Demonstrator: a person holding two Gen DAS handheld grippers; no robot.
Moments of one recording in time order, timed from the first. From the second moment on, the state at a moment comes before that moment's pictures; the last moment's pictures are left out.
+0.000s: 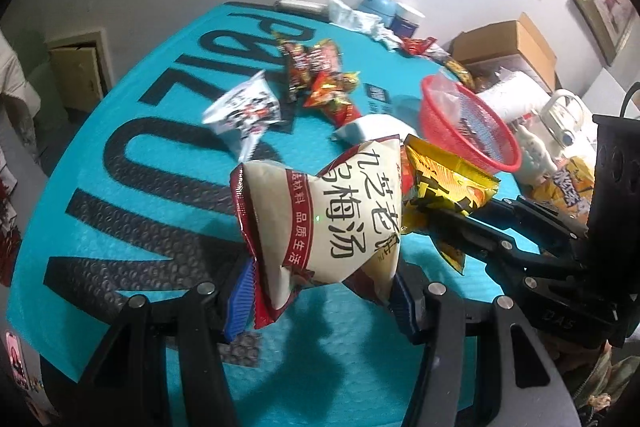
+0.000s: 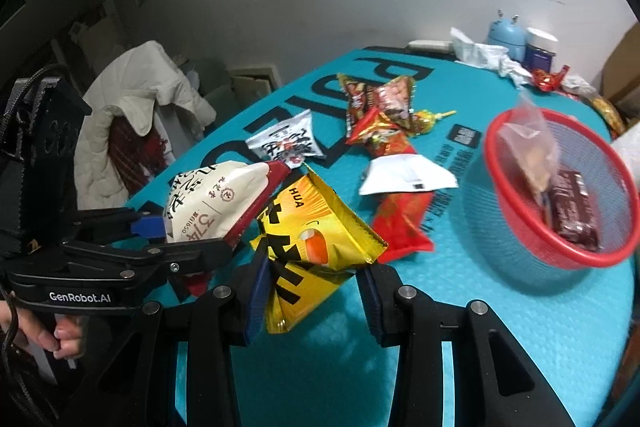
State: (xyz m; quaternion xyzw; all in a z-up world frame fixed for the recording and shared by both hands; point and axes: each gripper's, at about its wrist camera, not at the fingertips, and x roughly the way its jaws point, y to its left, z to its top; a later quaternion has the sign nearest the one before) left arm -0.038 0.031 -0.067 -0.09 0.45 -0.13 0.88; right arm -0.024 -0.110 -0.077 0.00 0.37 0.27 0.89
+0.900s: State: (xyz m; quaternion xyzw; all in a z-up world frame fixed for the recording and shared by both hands) left arm -0.032 -0.092 -0.021 -0.03 0.40 -0.27 0.88; right arm -0.077 -0.226 -0.045 0.06 0.32 0.13 0.94
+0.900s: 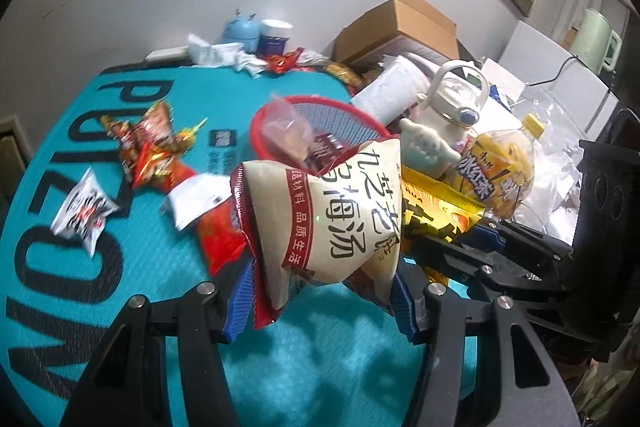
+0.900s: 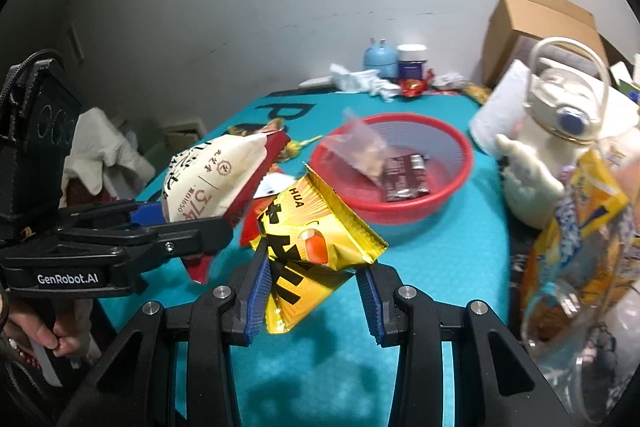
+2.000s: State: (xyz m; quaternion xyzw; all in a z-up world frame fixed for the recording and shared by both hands) left arm 0.102 -0.167 0.012 0.03 0.34 -0.30 0.89; right arm 0.031 -0.274 -0.019 0.06 0.31 0.00 0.95
